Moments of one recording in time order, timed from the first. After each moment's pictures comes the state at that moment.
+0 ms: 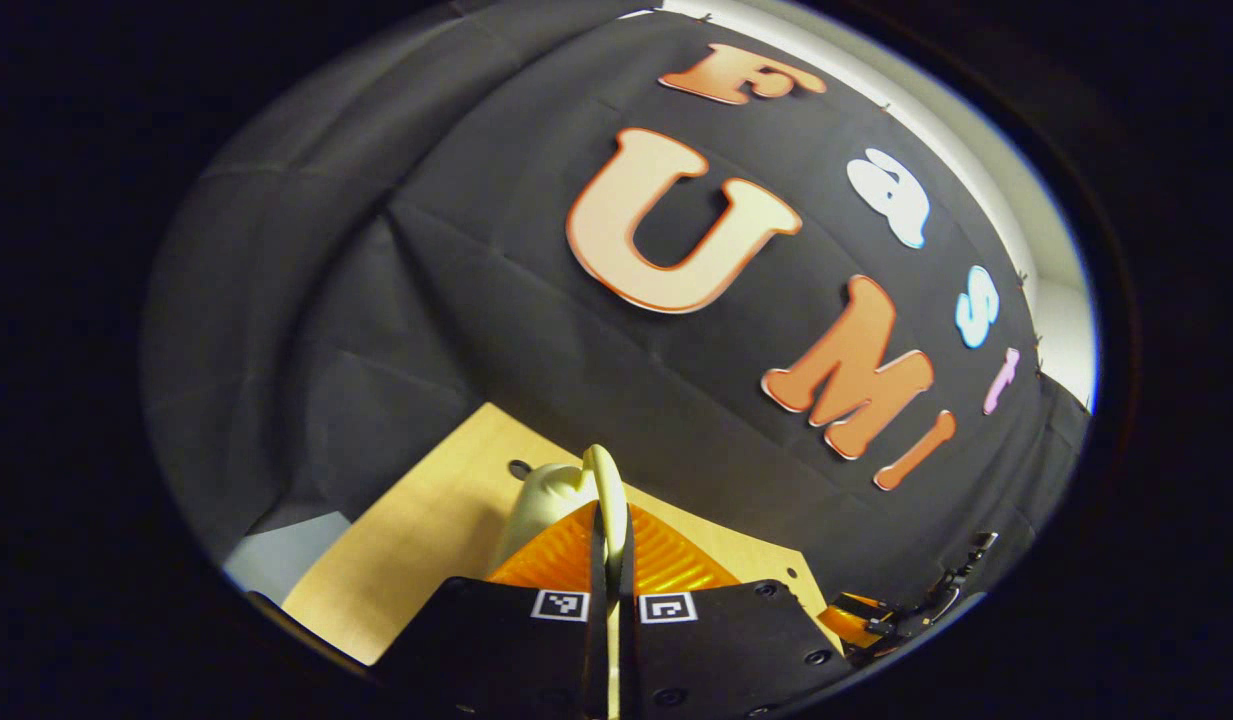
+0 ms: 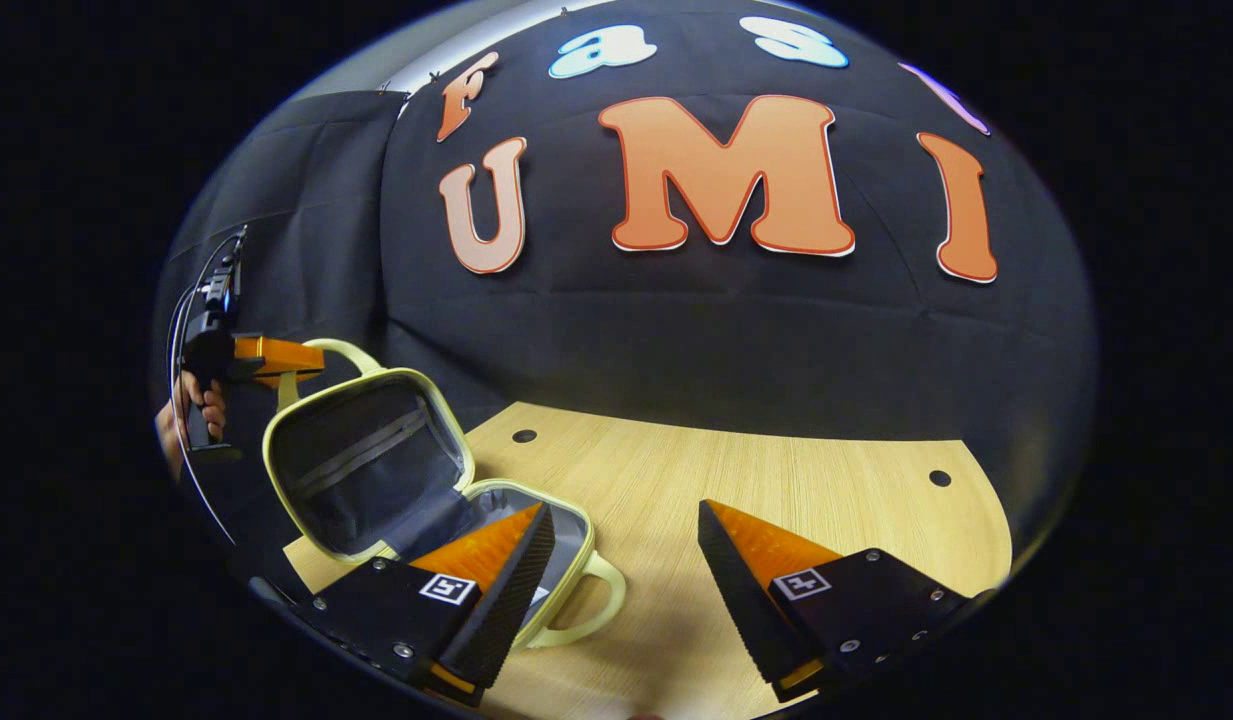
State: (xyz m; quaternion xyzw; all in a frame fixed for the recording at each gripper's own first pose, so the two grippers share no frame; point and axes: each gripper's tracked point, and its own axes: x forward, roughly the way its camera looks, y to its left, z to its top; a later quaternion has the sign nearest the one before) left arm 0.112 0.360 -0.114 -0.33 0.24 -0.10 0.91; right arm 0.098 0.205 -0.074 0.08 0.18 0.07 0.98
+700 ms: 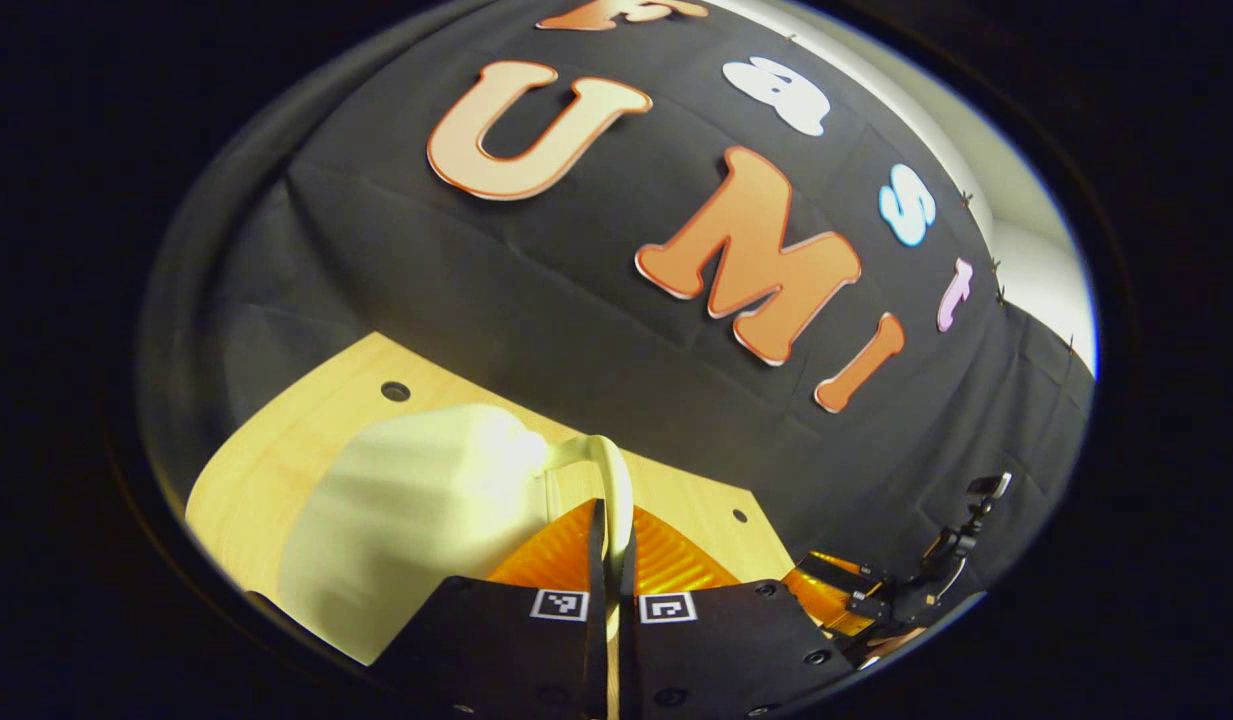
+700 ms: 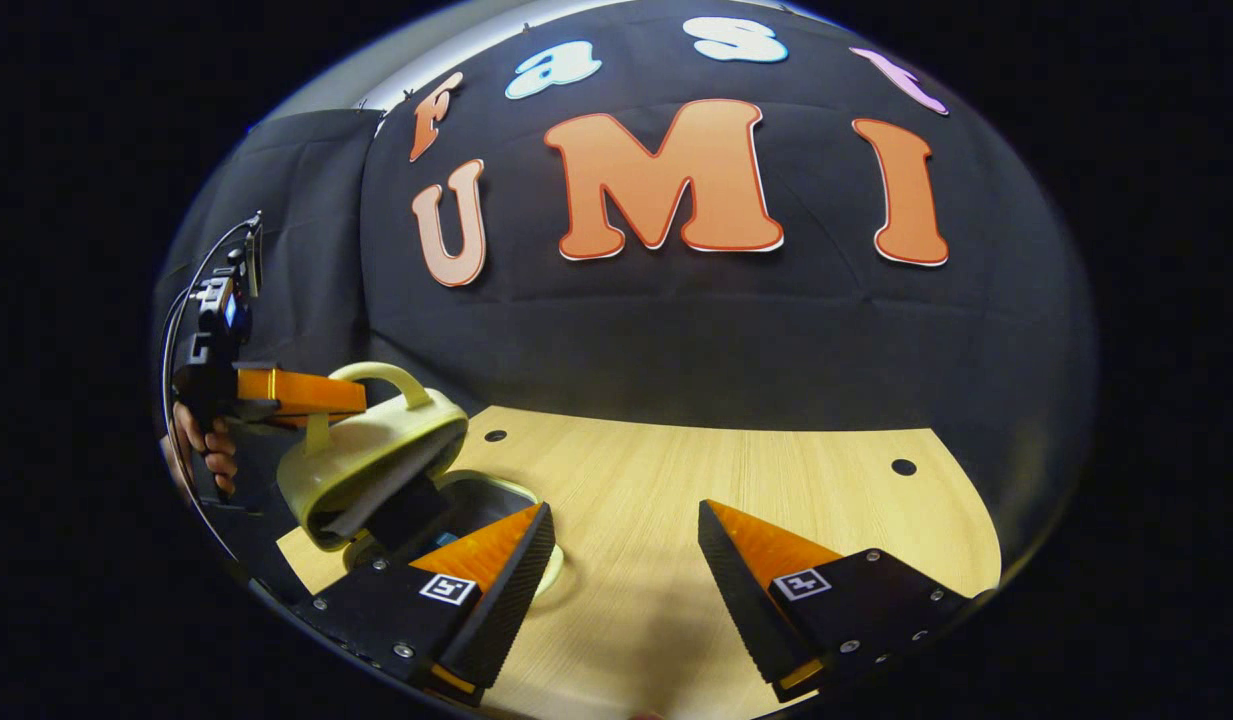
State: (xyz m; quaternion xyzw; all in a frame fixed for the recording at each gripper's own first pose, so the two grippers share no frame) left arm 0.076 0.135 -0.137 -0.28 0.29 -0.18 0.90; right arm 0.066 0.125 -0.087 0.09 0.17 0.04 0.98
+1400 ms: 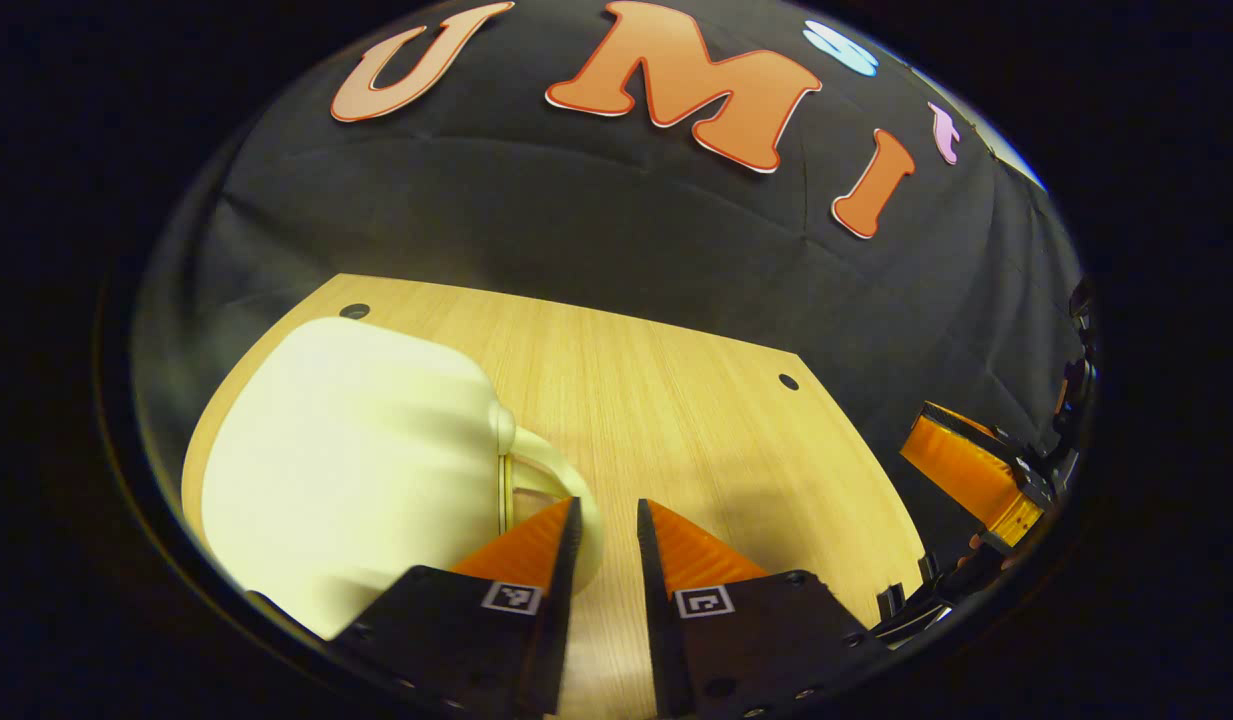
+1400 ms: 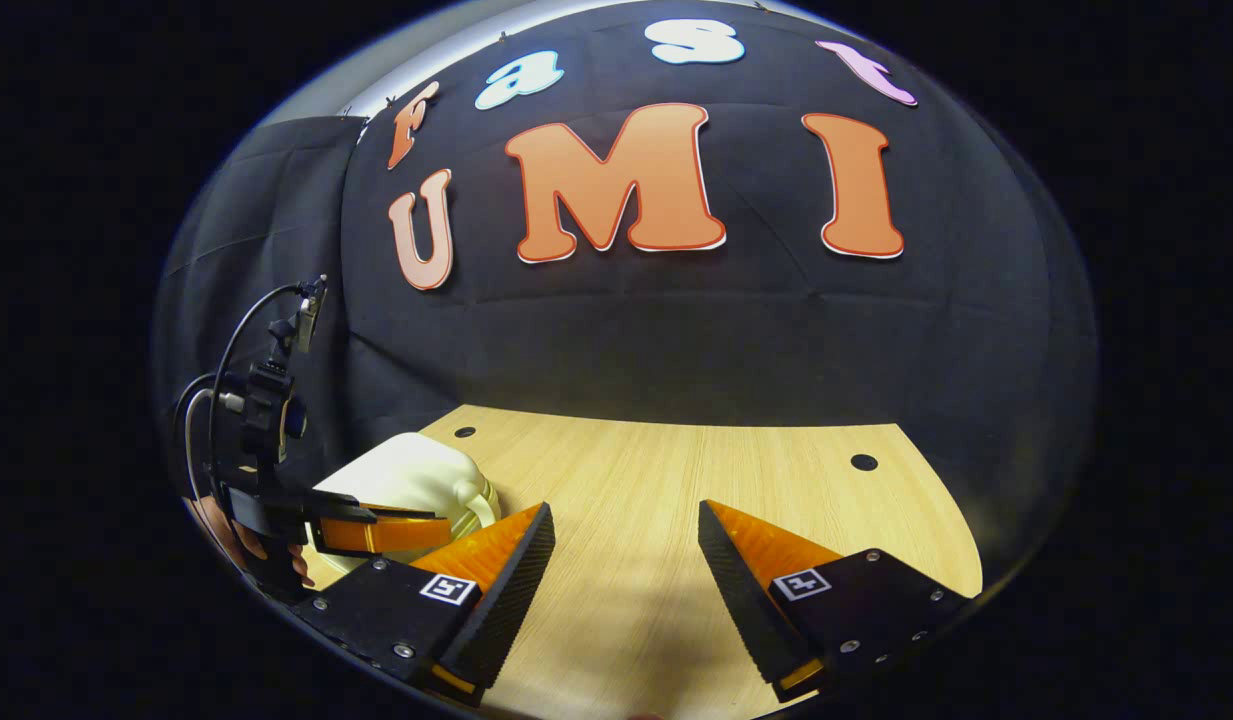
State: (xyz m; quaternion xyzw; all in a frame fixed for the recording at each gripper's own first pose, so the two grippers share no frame) left arm 0.028 0.027 -0.246 -0.14 0.40 -0.19 0.88; right arm 0.045 0.068 -0.105 0.09 0.17 0.01 0.98
